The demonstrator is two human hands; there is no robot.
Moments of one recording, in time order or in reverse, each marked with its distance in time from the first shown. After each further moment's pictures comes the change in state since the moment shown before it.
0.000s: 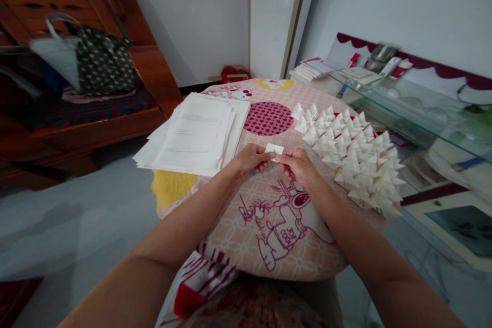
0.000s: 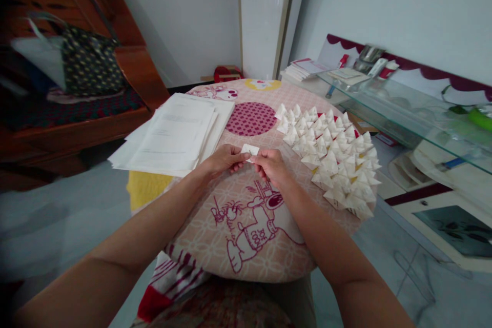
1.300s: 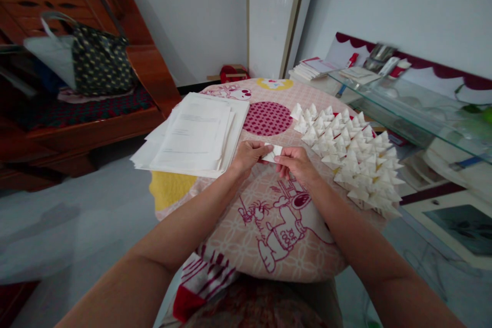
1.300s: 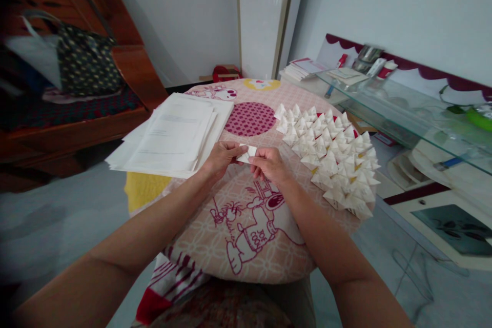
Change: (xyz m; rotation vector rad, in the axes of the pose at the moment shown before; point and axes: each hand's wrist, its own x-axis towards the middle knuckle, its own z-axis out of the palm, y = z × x) left_hand 0.004 -0.003 0.012 -0.298 0.228 0.171; right_hand 0.004 0.000 -0.002 -0.012 -0.085 -0.086
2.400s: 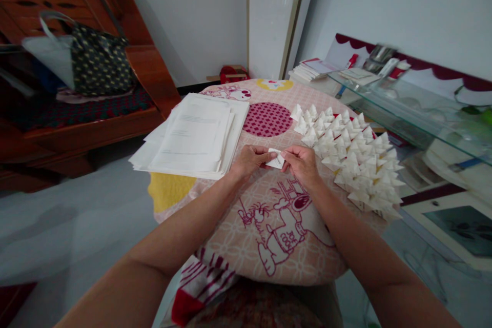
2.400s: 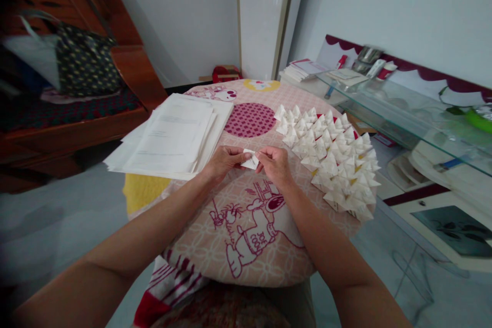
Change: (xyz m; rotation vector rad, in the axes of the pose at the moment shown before) left_hand -0.003 -0.006 -0.001 0.017 -0.103 -0.059; right_hand 0.003 0.008 -0.006 -0.116 0.235 -0.212
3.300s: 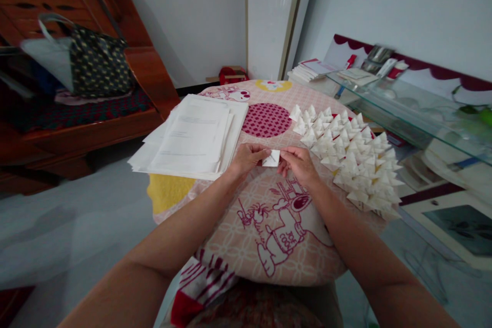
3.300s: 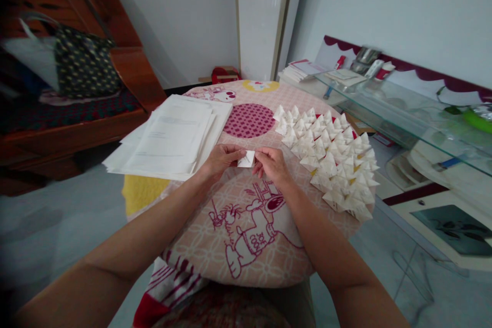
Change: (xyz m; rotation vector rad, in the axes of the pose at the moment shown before) left_hand 0.005 -0.001 -0.006 0.014 0.043 0.055; right_hand 0.002 -0.006 0.001 0.110 -0.133 0.119
